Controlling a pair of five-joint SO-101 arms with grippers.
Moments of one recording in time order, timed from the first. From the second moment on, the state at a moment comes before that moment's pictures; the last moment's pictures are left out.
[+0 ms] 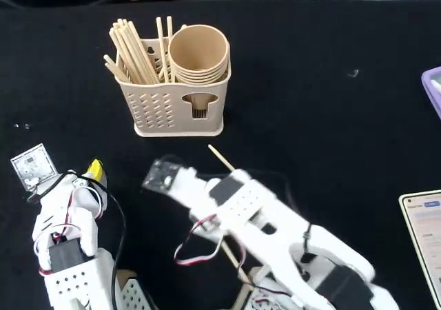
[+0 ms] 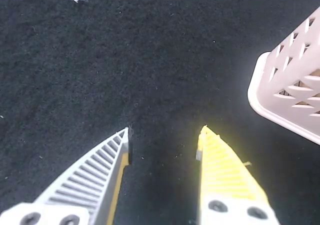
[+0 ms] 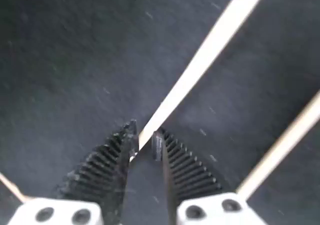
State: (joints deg) left arm -24.8 -103.3 94.0 52.7 9.0; right arm -40.7 -26.8 57.9 63.7 27.4
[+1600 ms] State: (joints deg) left arm -24.8 -103.3 94.0 52.7 9.0; right arm -13.9 -38.1 71.6 45.4 42.1
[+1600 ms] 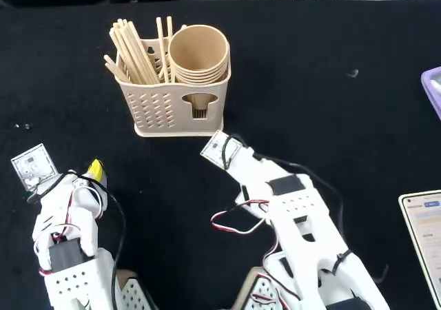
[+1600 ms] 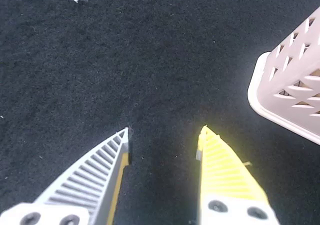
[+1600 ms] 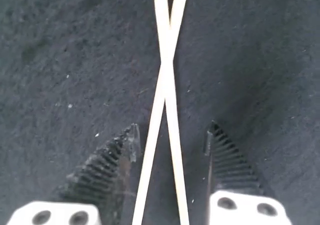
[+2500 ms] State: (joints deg) left arm -24.8 -103.3 94.0 52.7 9.0; right arm -14.7 -12.8 57.3 45.8 41.5
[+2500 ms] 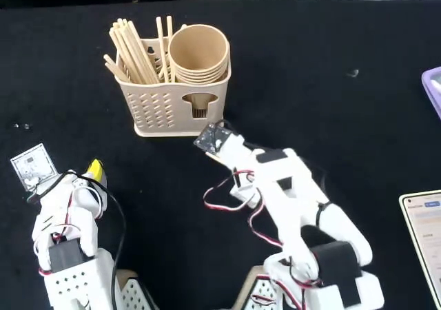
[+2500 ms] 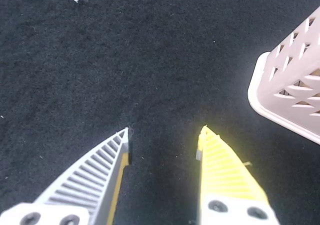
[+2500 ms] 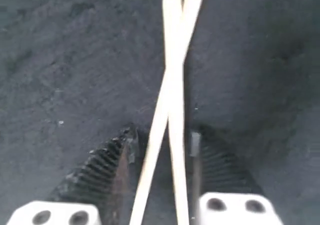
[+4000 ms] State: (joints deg) left arm -24.8 -103.3 94.0 52.7 8.9; right arm -39.0 -20.8 21.5 -2.2 12.9
